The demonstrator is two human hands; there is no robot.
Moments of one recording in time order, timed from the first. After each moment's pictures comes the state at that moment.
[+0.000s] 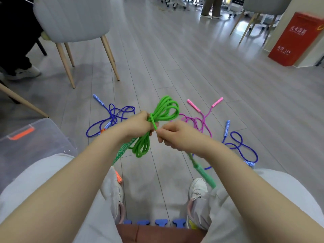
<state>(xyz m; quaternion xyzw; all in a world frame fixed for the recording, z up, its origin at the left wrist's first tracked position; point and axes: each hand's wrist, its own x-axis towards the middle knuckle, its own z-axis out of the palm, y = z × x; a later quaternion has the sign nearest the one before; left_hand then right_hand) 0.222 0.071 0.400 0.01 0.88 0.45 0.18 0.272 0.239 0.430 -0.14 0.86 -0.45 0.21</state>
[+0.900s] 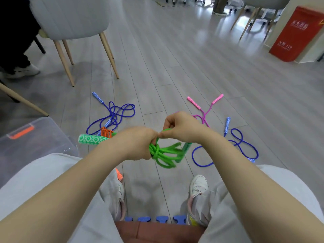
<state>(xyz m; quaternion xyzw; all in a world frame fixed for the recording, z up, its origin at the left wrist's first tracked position) 0.272 0.076 0.422 0.21 0.96 0.03 0.18 0.243 0.246 0.418 -0.13 0.92 -0.33 0.17</state>
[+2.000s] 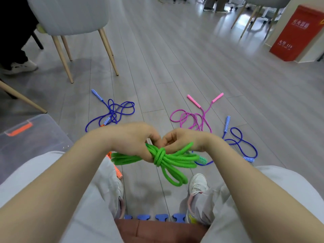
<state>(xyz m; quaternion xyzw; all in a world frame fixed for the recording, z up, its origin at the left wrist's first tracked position) 0.279 0.061 0.455 0.25 0.91 0.18 0.29 0.247 0.254 0.386 -0.15 0.79 -0.44 0.40</state>
